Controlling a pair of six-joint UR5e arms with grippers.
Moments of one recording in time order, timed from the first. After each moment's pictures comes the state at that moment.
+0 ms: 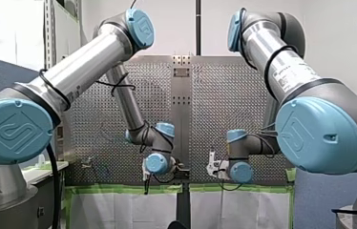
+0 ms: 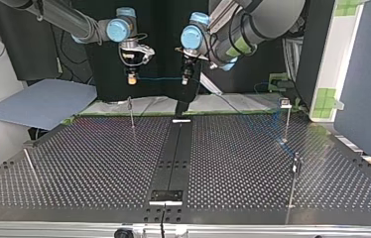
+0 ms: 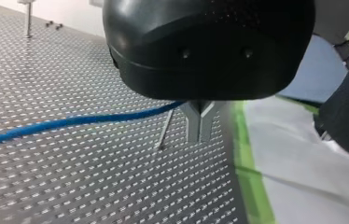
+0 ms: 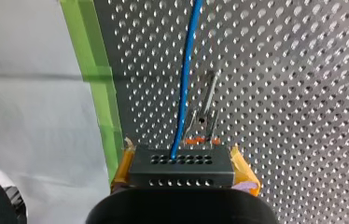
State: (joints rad) left arm -0.63 -2.41 -1.83 -2.32 -1.90 -1.77; right arm 2.05 -0.73 1.97 -1.03 1.70 1.68
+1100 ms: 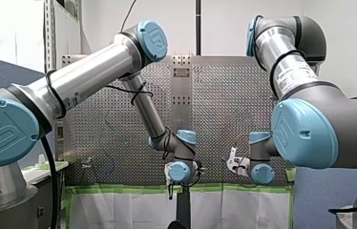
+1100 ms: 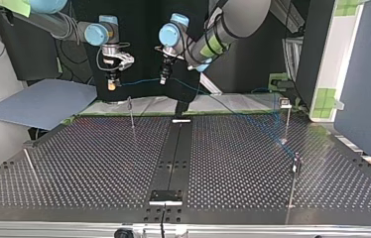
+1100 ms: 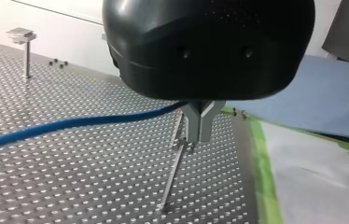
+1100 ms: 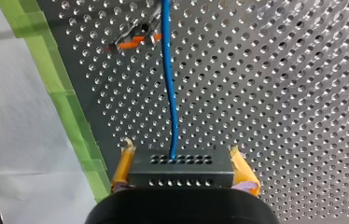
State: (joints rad) left arm -0.76 -2.54 -1.62 -2.33 -1.96 -1.80; right arm 1.85 -0.71 1.99 -1.15 1.55 1.79
